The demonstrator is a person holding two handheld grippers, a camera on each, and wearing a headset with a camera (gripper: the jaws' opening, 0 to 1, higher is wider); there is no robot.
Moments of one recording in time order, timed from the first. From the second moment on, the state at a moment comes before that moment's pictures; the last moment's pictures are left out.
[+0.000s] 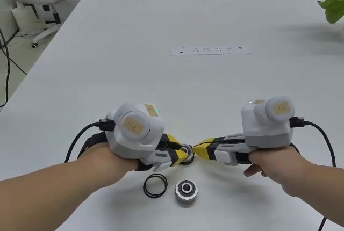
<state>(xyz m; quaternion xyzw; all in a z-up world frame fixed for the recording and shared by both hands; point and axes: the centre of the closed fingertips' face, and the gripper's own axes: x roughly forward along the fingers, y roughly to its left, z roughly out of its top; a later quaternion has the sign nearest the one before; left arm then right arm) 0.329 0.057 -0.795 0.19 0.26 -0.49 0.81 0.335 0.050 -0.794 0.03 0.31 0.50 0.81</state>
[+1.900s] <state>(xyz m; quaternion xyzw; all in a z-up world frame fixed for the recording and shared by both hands) 0.330 0.057 -0.794 0.18 0.26 -0.48 0.82 0.333 0.054 -0.782 0.08 0.30 0.51 0.80</state>
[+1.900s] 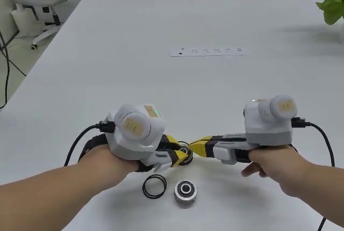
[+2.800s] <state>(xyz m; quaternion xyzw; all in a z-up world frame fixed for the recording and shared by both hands) 0.328 0.063 -0.785 0.15 0.26 -0.48 0.82 0.329 0.061 -0.775 0.09 0.29 0.52 0.80</state>
